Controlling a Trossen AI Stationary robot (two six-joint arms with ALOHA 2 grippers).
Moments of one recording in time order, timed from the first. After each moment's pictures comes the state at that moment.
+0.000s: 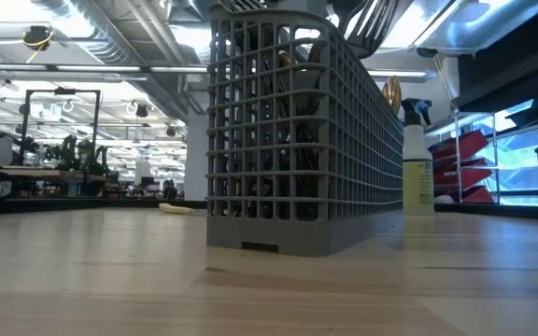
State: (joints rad) left arm 0.00 1.63 1.20 0.64 -0.40 -0.07; right arm 0.79 1.24 0.95 -0.85 1.34 0.74
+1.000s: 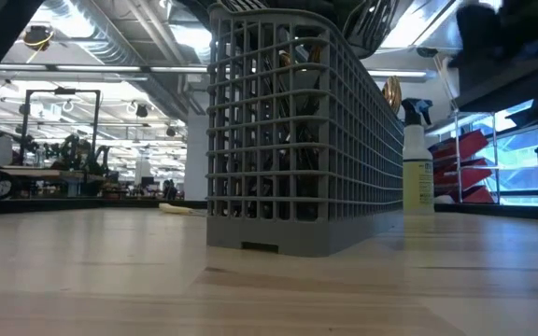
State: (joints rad) left arm 0.08 2.03 1.50 0.67 -0.37 0.08; right arm 0.50 1.02 0.69 -1.35 1.38 1.58
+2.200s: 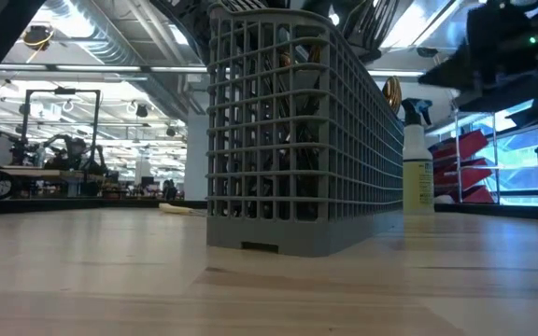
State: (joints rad) left arm 0.09 2.02 1.35 0.80 -0.32 -0.05; right arm 0.14 0.43 0.20 0.19 0.76 0.14
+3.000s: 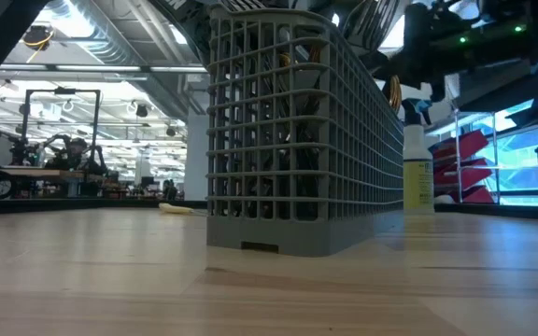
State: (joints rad) left arm 0.08 2.06 1.35 0.81 -0.30 -0.05; right arm -0.15 0.88 0.31 0.57 0.45 0.24
